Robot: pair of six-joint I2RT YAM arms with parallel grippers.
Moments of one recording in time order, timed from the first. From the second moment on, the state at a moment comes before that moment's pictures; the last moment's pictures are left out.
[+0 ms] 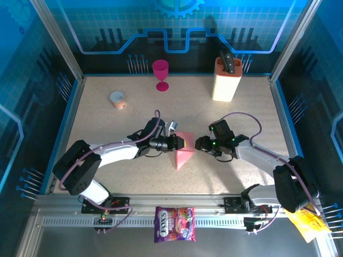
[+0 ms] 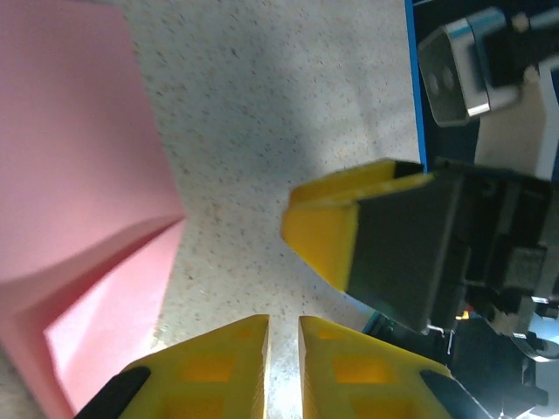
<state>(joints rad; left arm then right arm) -0.69 1.55 0.76 0.15 0.51 -0.90 0.47 1.32 0.66 -0.34 -0.26 0.77</state>
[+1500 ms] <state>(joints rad) -0.62 1.79 0.77 0.14 0.43 -0.79 0.48 1.56 0.69 -0.18 -0.46 0.79</state>
